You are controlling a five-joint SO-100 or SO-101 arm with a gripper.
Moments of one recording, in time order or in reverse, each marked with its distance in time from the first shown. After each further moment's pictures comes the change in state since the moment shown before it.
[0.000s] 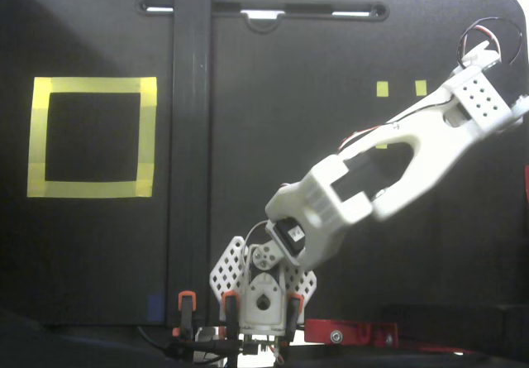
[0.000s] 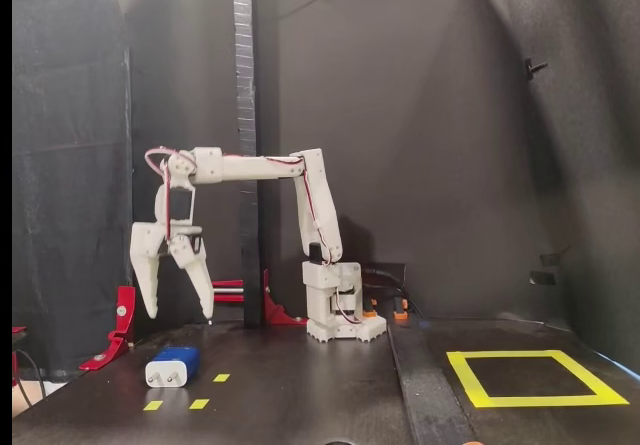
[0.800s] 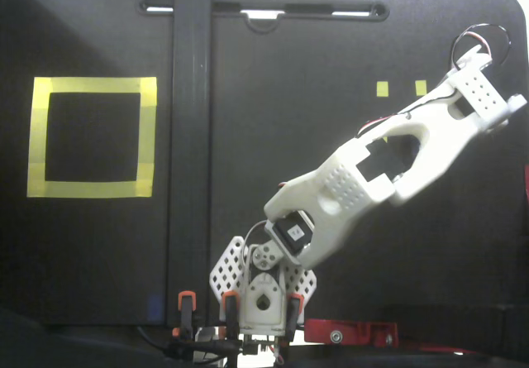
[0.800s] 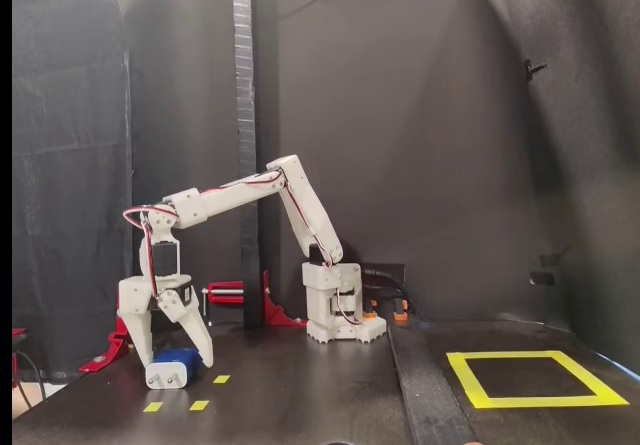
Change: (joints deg) arm -2.0 -9.8 0.0 -4.3 0.1
